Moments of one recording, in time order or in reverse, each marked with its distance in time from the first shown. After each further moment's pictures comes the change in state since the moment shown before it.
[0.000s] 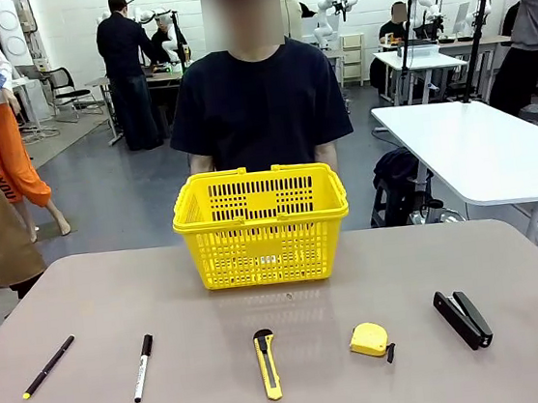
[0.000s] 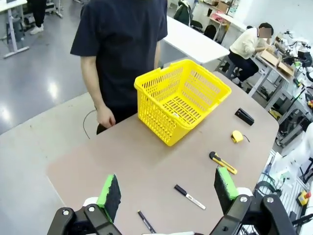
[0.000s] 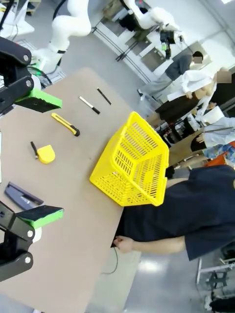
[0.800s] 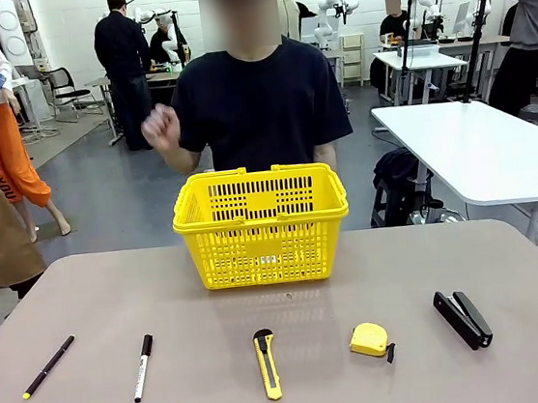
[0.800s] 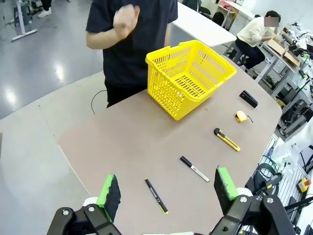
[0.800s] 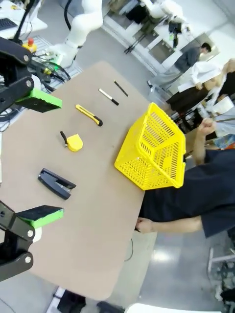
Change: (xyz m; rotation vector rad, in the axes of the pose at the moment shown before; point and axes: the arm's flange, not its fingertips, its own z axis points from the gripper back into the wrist) left arm -0.025 0.007 0.060 0.047 0.074 0.019; right arm -0.031 -0.017 0.073 -0.049 0.046 -0.011
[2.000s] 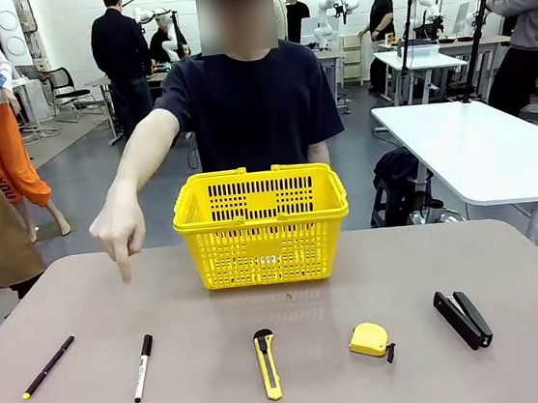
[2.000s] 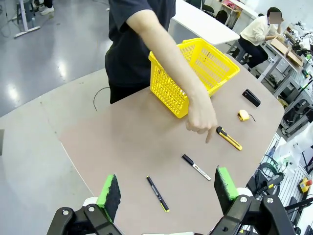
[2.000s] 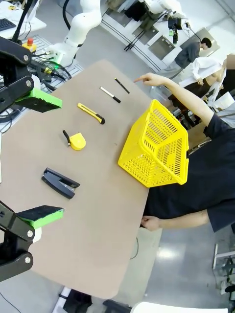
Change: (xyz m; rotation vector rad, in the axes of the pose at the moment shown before) left arm 0.000 0.000 -0.001 0.014 0.011 0.007; right arm -0.002 0.002 0.000 -0.018 0.015 -0.017
